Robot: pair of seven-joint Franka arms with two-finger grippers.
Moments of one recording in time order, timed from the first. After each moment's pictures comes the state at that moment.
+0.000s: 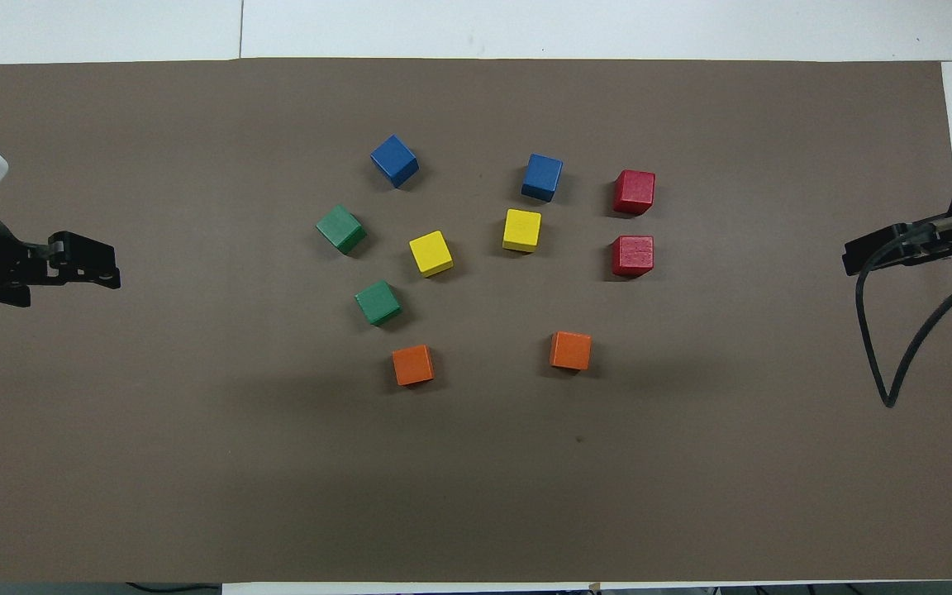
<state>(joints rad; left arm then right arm) -0.02 -0.05 -0.06 -1.73 -0.02 1.64 -0.24 0.07 0.00 -0.06 -1.60 -0.03 1.56 -0.13</state>
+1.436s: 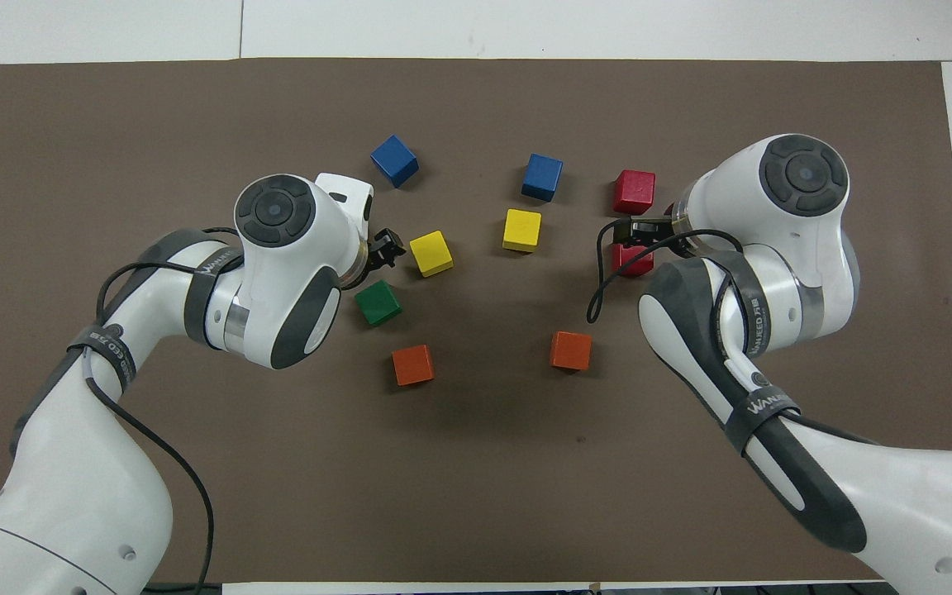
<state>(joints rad) -0.41 0.35 -0.08 -1.91 0.00 2.28 -0.93 0.26 0.28 -0.03 -1.89 0.01 2.24 0.34</state>
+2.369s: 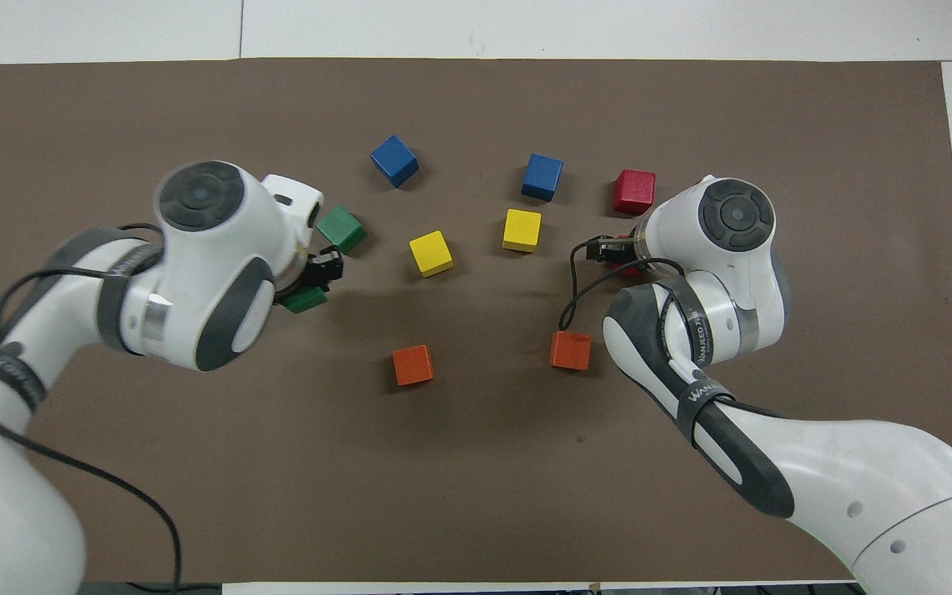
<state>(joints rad) -0.28 0.21 -0.04 -1.91 0.02 2.02 -0.62 0.30 0.37 -0.03 -1.97 0.01 2.43 0.36</state>
